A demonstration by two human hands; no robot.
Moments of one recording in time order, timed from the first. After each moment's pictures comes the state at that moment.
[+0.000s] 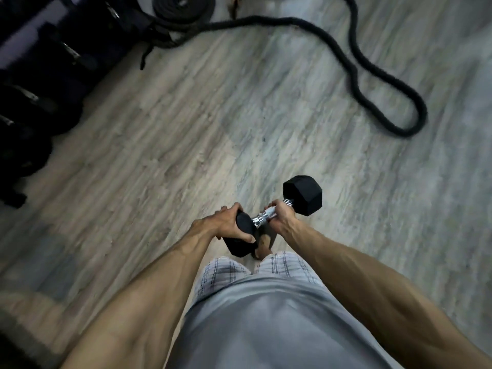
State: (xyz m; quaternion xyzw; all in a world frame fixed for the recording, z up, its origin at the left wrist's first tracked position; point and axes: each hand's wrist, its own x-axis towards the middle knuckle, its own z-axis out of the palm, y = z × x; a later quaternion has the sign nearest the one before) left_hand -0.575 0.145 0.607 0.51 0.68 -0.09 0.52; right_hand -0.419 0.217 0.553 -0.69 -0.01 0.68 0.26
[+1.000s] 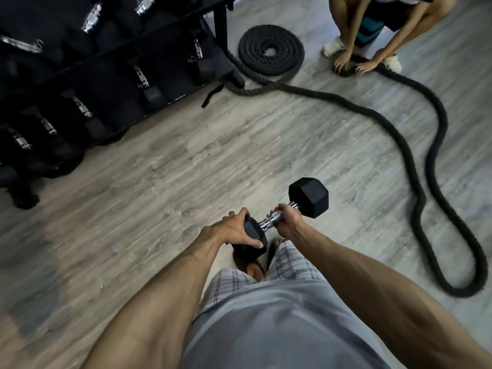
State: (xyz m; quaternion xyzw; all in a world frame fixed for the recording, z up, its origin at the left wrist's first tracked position) left_hand -0.924 0.518 0.599 0.39 0.75 0.02 0.53; right_hand -0.802 0.646 0.559 -0.68 -0.16 0.70 0.15
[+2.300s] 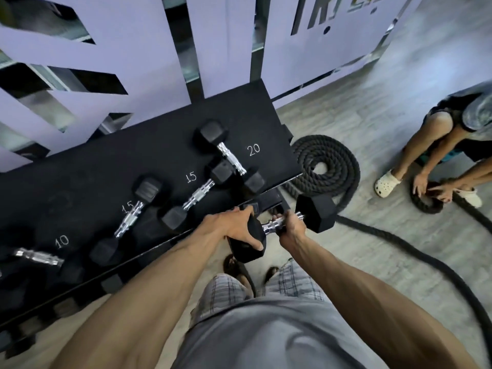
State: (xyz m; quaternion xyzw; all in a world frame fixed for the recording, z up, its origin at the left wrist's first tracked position) left_hand -1.646 0.987 0.662 0.40 0.78 -0.04 0.49; right_hand -1.525 1.105 0.601 -0.67 -0.18 0.70 0.17
